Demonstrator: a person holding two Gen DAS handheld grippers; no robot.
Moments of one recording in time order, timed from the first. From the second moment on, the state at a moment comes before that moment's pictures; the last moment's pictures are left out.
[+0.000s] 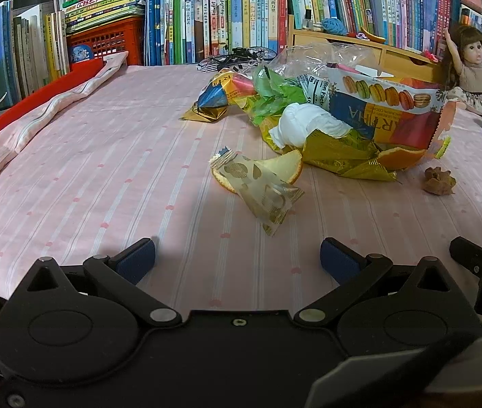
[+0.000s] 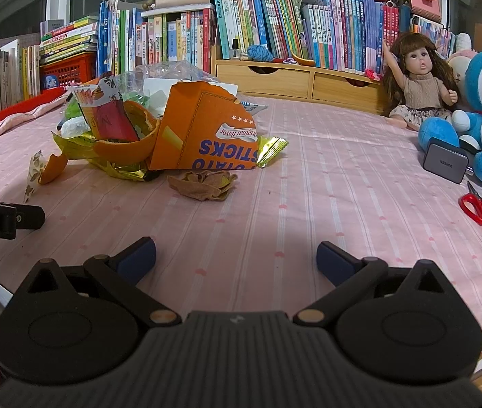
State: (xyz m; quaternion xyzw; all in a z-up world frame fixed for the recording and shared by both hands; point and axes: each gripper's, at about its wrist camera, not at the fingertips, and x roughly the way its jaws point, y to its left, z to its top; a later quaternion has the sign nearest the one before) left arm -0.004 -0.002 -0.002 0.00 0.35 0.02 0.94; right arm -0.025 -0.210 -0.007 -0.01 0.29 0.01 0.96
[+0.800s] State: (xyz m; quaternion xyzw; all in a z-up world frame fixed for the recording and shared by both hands) left arm -0.004 -0.001 -0.003 0.00 0.34 0.01 0.94; right arm -0.028 -0.211 -0.010 -0.01 0.28 0.01 0.96
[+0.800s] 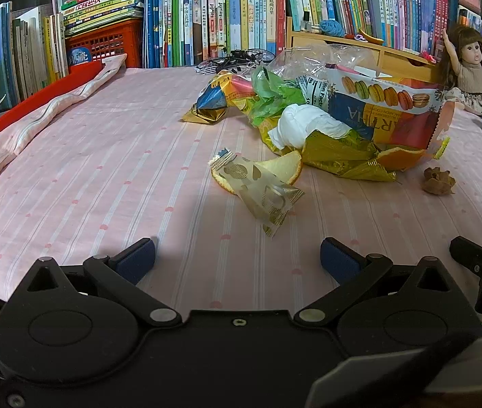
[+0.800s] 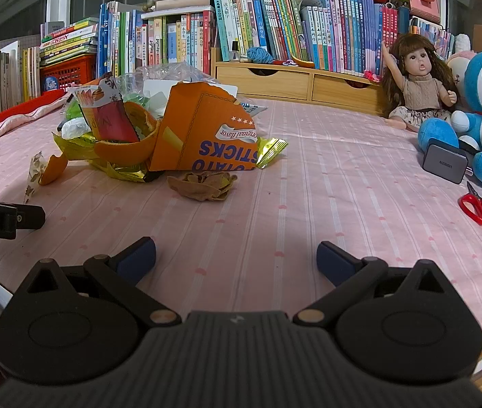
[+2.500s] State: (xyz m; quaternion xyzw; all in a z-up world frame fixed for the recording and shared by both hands) left arm -0.003 0.000 -0.003 0.00 0.34 0.01 0.94; right arm -0.030 -0.211 -0.010 -0.01 0.27 0.01 0.96
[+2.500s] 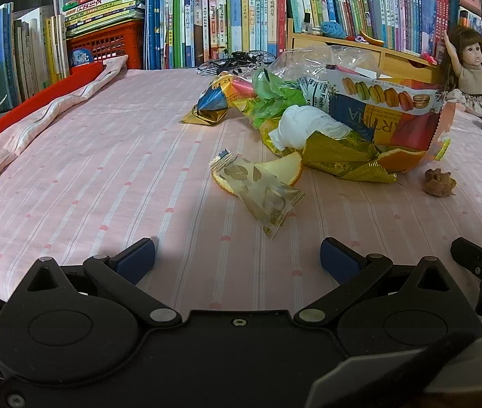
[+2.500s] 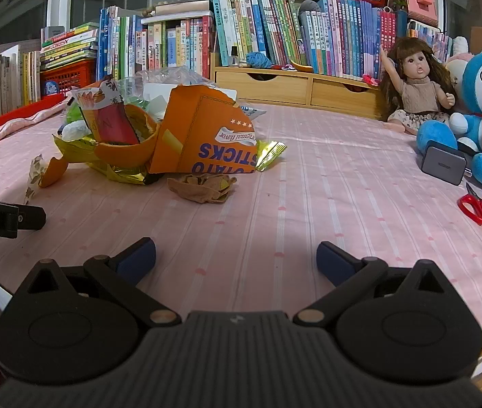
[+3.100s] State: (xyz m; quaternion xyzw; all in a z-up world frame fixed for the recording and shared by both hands) left arm -0.010 -0.006 -0.001 0.01 0.31 -0.02 0.95; right arm -0.015 -0.213 -0.008 -0.03 0.28 0.07 0.96
